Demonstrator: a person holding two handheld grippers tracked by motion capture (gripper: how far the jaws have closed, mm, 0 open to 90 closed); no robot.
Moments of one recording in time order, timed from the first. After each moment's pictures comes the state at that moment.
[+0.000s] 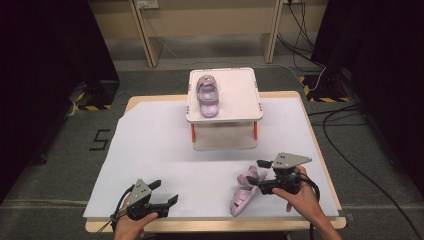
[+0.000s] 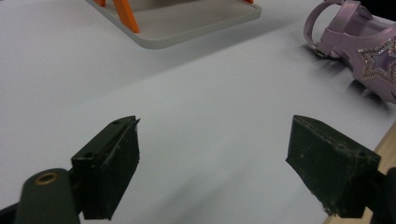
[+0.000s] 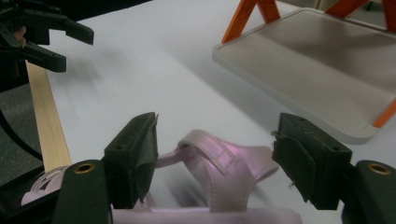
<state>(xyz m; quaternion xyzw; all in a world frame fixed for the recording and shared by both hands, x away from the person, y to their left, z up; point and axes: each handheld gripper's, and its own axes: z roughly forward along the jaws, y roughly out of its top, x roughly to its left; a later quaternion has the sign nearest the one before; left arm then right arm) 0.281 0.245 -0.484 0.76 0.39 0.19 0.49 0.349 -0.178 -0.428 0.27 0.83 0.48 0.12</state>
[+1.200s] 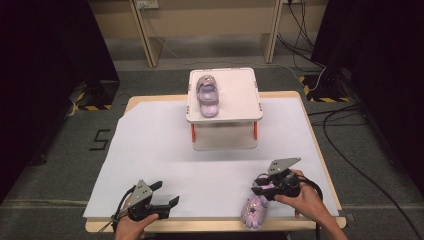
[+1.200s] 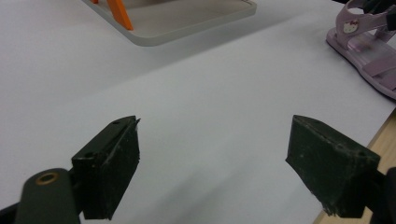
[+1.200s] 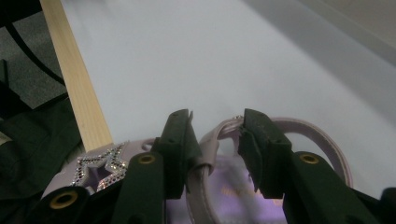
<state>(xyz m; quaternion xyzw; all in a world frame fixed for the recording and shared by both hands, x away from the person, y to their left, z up) 0.279 0.242 -0.485 0.76 0.39 0.19 0.49 0.343 -0.184 -0.439 0.26 0.89 0.37 0.04</state>
